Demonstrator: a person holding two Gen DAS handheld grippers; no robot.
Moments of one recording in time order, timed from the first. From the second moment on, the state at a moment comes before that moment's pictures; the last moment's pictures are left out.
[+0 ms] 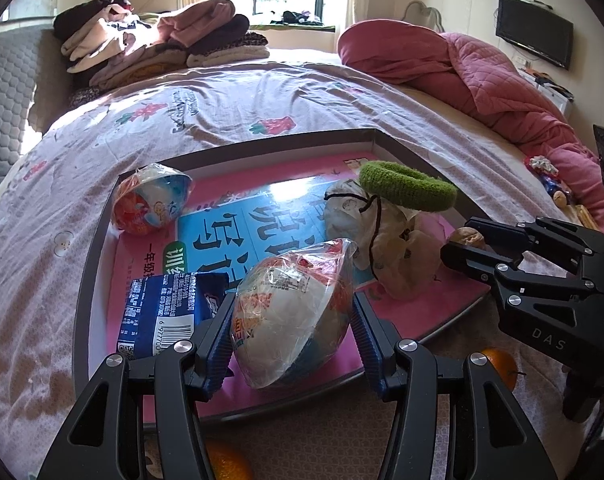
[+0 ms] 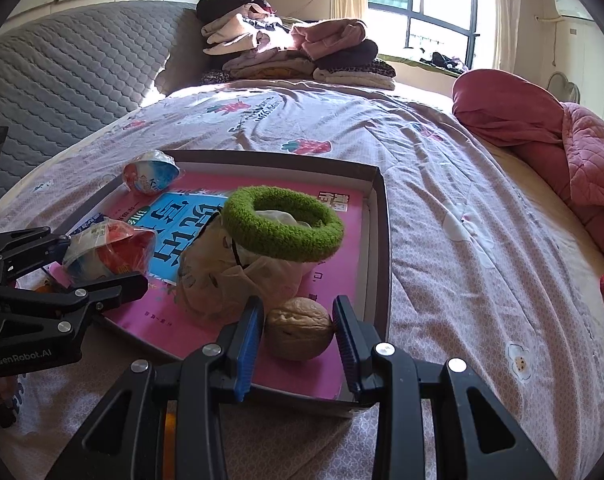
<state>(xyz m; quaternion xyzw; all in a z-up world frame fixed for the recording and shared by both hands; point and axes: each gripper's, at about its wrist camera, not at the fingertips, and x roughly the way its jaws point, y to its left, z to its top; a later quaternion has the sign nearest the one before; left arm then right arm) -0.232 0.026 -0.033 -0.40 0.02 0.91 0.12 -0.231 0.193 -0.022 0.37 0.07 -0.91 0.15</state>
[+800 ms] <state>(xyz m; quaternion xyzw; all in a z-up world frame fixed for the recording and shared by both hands) -0.231 0.025 -0.031 -0.40 0.02 0.91 0.12 -0.226 0.204 -0.009 0.37 0.05 -0.92 0.14</state>
